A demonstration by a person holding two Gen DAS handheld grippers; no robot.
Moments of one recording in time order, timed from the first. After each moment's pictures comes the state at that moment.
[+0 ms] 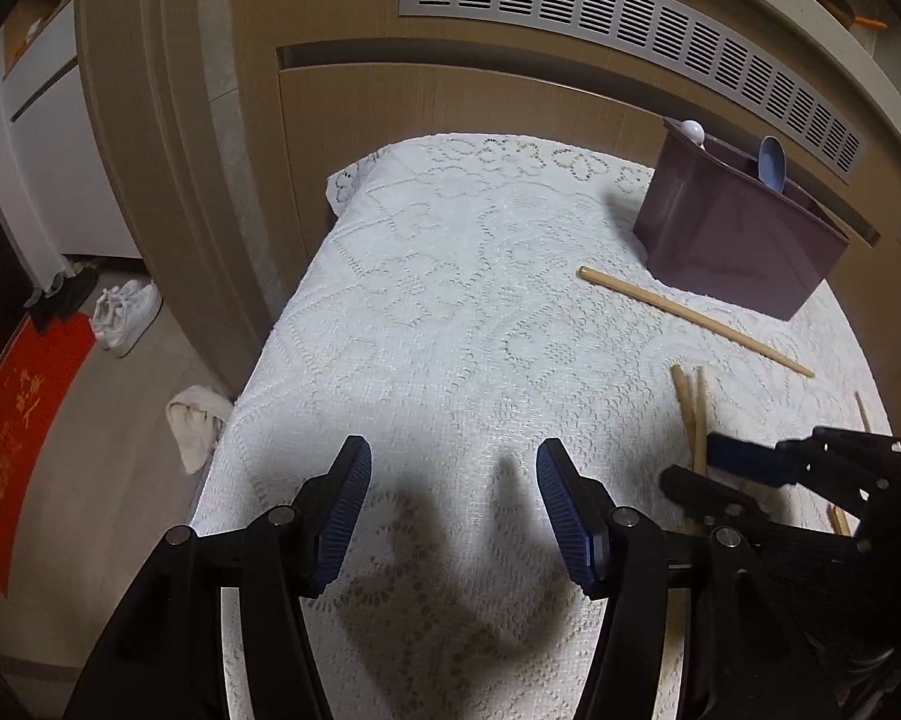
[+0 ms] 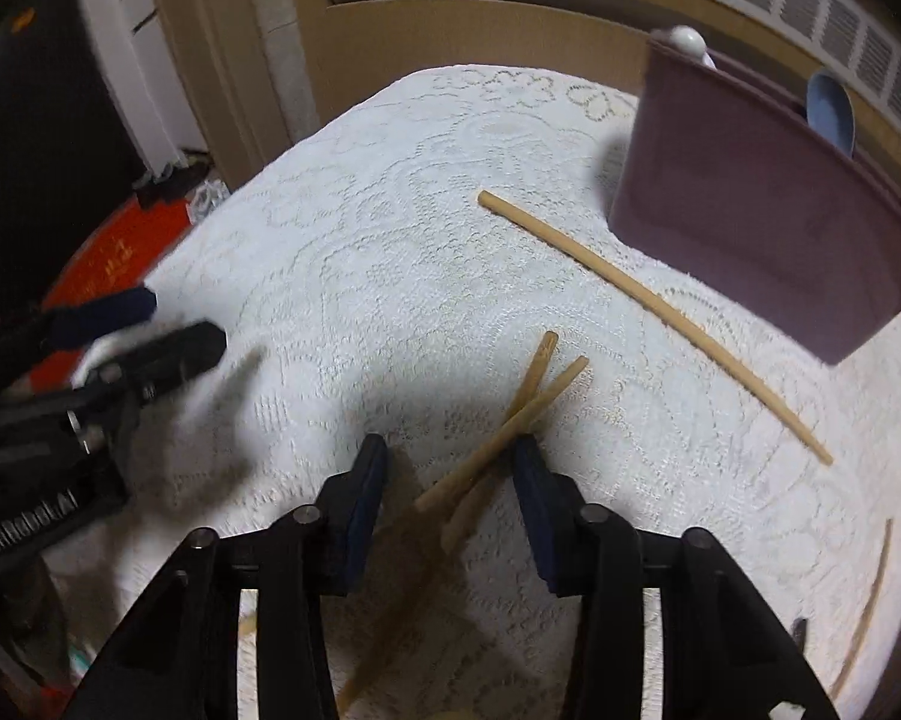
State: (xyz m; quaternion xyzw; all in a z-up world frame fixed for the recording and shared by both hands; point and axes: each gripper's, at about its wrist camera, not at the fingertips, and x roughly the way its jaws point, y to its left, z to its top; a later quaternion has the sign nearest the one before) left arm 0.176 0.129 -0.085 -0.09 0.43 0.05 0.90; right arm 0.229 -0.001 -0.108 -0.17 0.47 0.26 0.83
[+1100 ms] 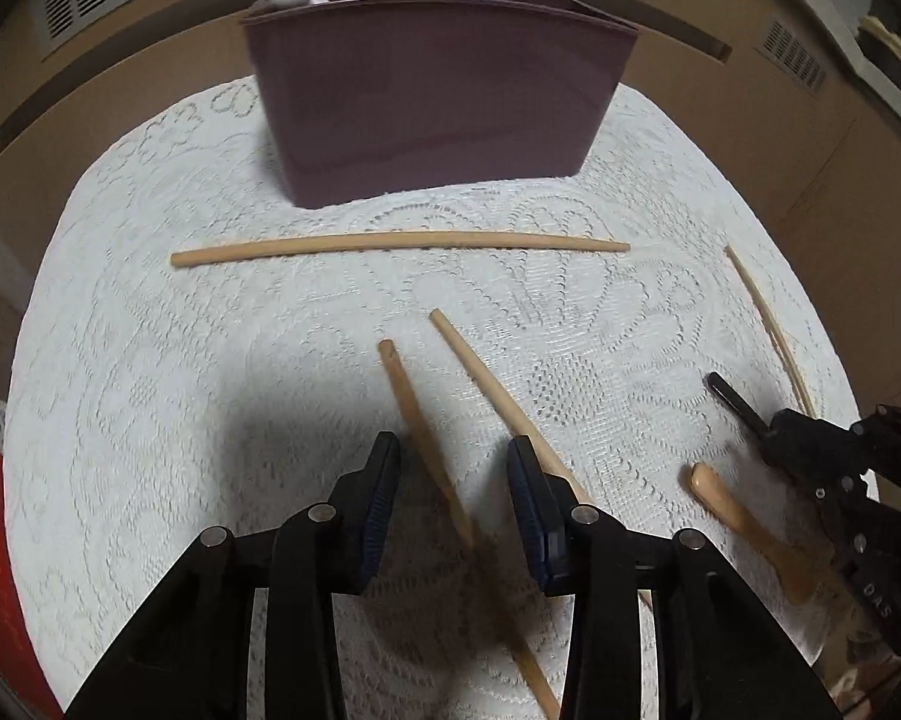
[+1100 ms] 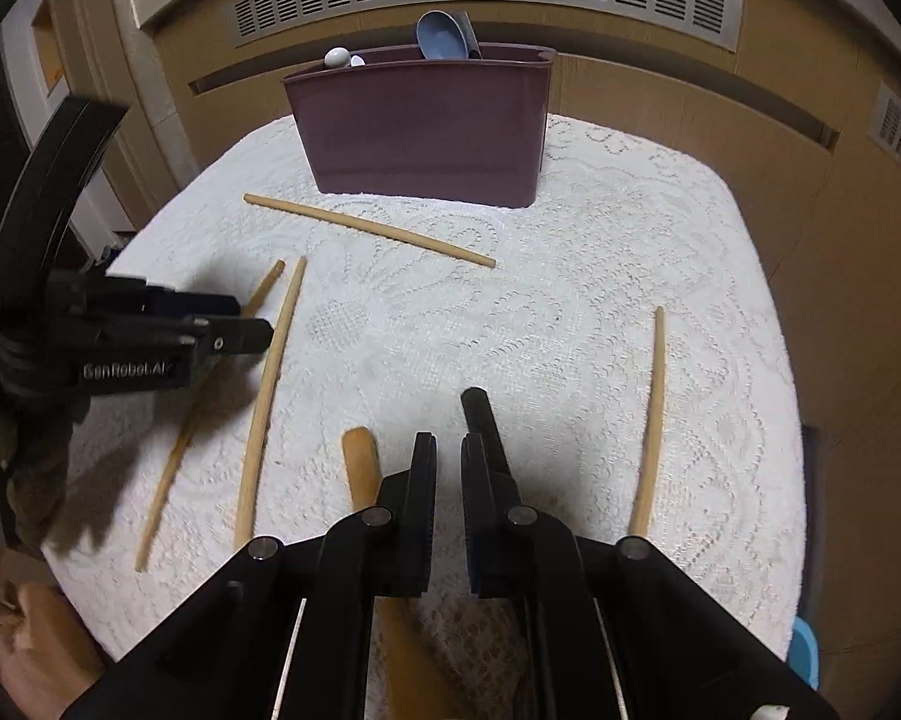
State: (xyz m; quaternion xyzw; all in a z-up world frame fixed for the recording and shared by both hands) left arm 0.239 -0.037 -0.099 0.03 0.52 -0.14 0.84; right arm 0.189 -0.200 -0.086 -0.09 0.45 0.17 0.88
